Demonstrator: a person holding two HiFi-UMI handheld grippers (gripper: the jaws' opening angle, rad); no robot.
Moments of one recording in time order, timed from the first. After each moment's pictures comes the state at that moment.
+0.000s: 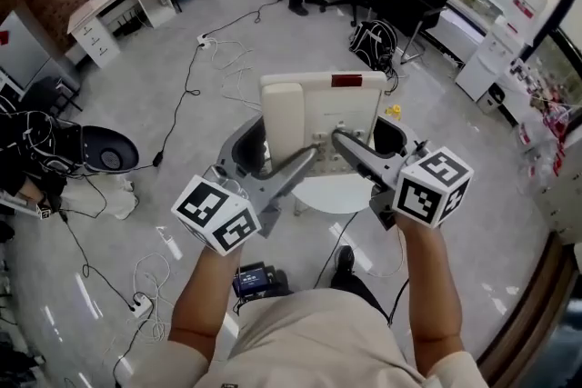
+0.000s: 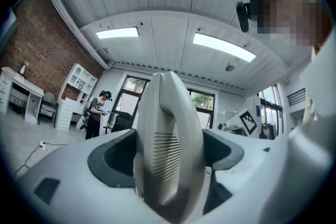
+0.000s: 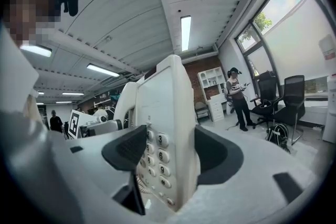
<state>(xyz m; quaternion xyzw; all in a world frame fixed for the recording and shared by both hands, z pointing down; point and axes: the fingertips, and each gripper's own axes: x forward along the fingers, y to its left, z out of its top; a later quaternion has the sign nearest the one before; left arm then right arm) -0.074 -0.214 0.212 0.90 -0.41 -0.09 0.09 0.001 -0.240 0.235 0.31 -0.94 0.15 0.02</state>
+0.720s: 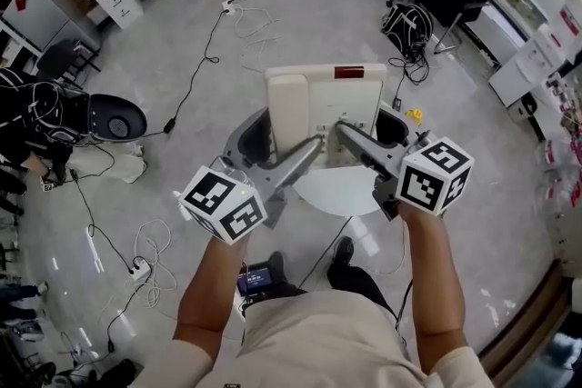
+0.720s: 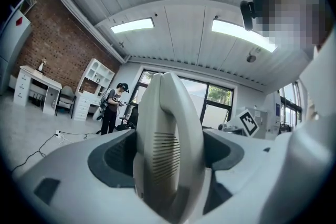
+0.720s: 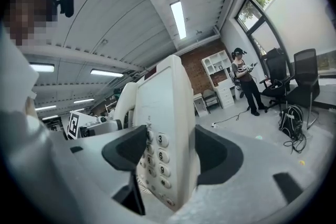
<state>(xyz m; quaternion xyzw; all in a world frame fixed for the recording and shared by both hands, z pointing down) -0.053 -0.316 0.282 0.86 -0.48 -0.07 0.13 0.018 -0.350 0.311 0.23 -0.95 0.21 0.04</state>
